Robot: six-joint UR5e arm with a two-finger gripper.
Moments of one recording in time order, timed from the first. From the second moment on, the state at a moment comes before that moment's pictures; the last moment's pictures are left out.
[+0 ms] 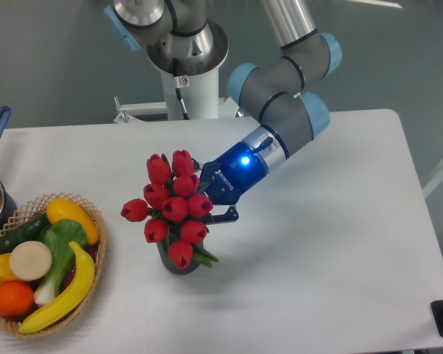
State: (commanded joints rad) arm 2.65 -1.91 -1.93 -0.76 0.15 1.22
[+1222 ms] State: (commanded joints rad) arm 2.67 -1.92 -1.99 -0.76 0.17 1.30
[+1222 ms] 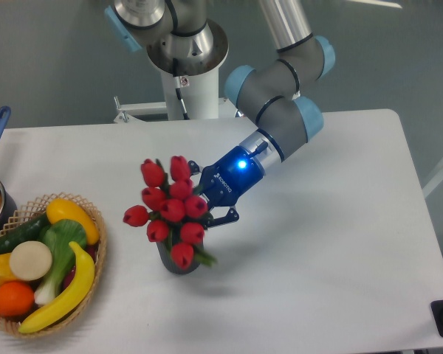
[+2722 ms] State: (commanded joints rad) arm 2.69 -1.73 -1.98 -0.77 0.48 1.30
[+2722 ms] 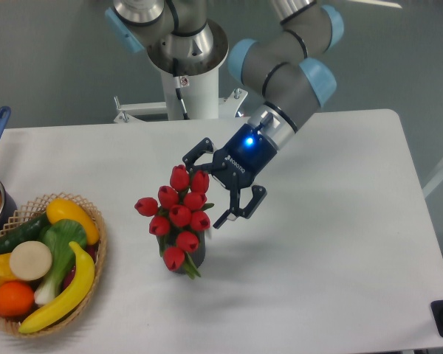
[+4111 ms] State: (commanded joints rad) arm 2.85 -1.43 -1.70 -1.32 1.26 1.81
